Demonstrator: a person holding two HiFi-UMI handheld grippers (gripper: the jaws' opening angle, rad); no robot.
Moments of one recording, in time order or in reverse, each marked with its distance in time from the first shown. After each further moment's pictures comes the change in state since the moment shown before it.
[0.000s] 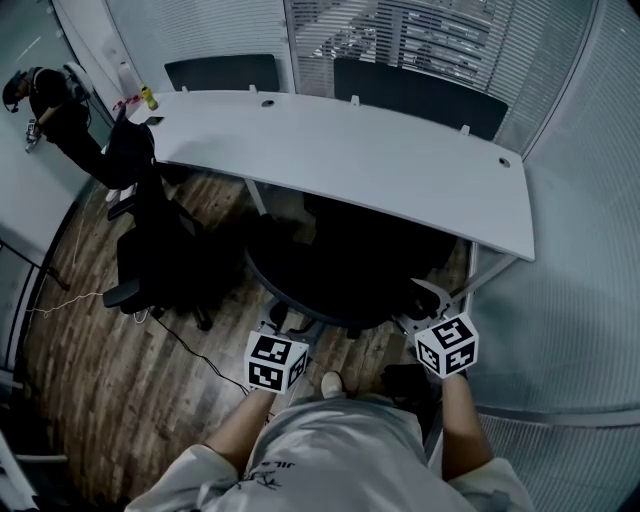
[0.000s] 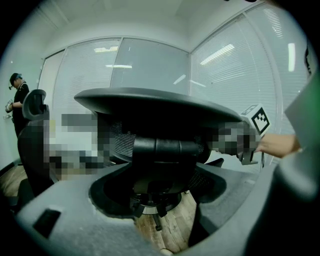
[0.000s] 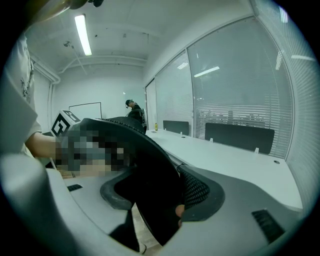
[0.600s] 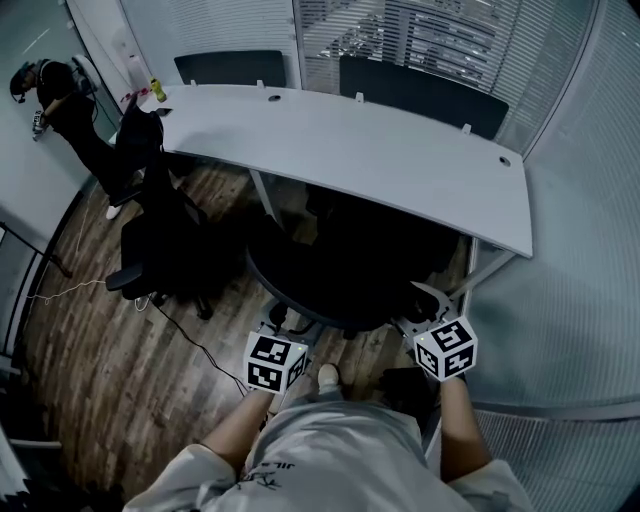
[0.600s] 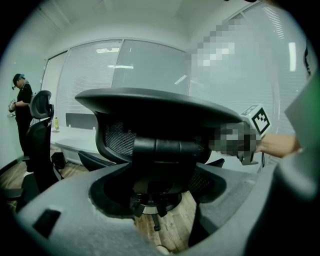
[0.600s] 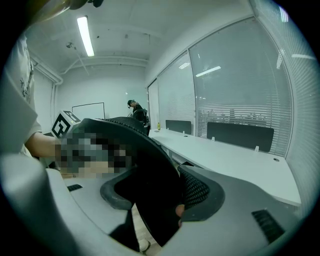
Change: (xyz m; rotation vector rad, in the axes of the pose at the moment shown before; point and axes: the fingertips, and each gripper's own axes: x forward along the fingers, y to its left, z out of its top) left arm -0.028 -0.033 -0.017 -0.011 0.002 0.021; right arm -0.035 0.020 -0.018 0.002 0.001 0.024
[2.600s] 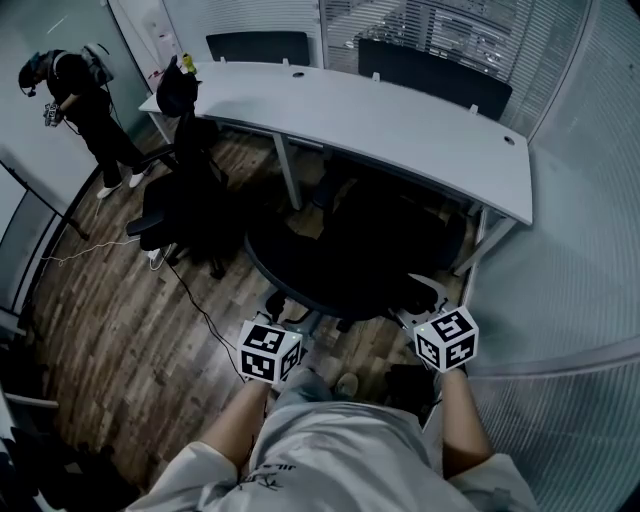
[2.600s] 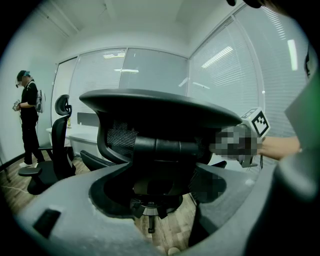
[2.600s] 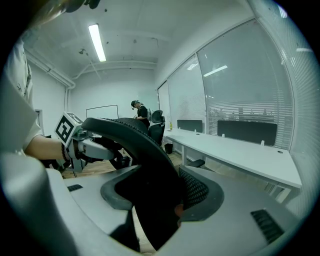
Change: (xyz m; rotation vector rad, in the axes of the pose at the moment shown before) left arm -0.136 -0.093 -0.071 -0.039 -0.017 0.069; right arm -0.113 0.112 -0.060 -0.008 -0.011 0.113
